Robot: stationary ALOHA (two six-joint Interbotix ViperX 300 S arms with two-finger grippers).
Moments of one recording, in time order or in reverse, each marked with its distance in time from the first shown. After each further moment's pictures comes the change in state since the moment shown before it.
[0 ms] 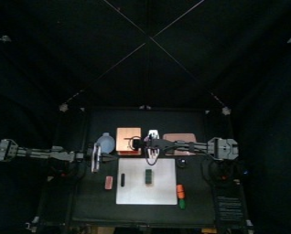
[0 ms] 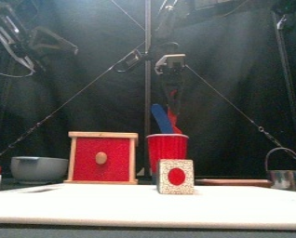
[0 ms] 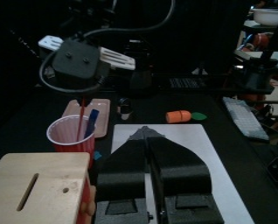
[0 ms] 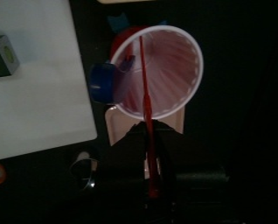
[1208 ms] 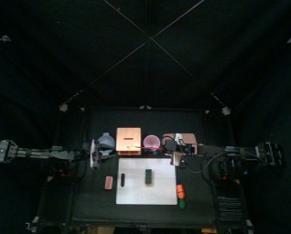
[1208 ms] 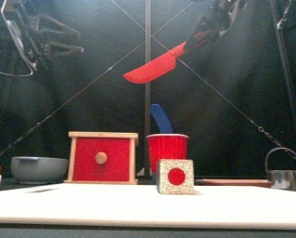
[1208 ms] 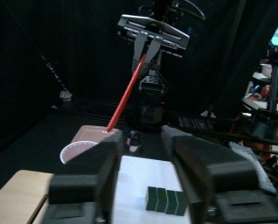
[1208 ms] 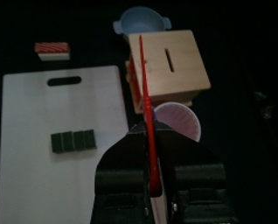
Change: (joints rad) left arm 0.026 0.008 -0.002 -0.124 -0.175 0.005; right arm 0.110 -0.707 0.634 0.003 -0.847 0.267
